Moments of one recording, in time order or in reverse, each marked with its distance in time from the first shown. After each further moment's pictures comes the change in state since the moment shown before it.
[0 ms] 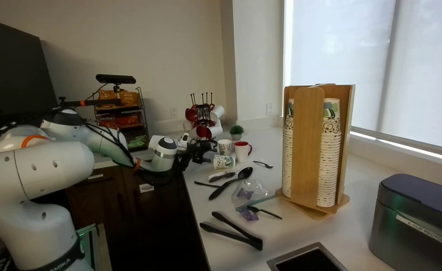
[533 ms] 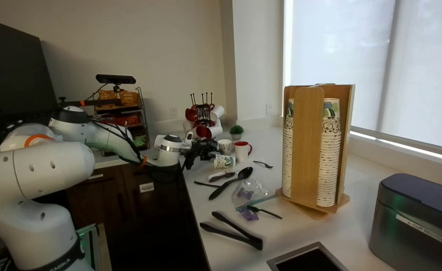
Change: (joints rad) arm -0.070 0.007 -0.025 0.072 -0.233 -0.058 0.208
